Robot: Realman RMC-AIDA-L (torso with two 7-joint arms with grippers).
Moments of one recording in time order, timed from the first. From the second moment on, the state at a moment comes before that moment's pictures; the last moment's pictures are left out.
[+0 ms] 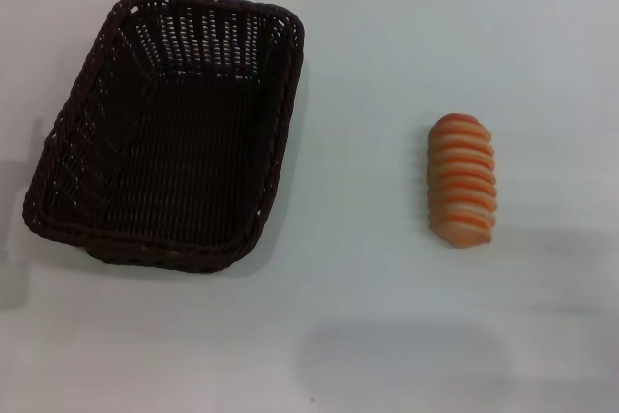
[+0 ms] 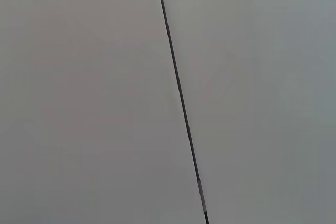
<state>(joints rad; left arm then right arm) -0.16 -2.07 -1.32 -0.29 2.66 1.31 0.08 0.10 2.08 0.51 0.32 -1.97 -1.69 0.10</state>
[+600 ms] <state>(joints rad) -0.18 -2.04 -1.26 -0.46 2.68 1.19 0.09 0.12 2.08 0.49 0.32 -1.97 -1.69 0.10</state>
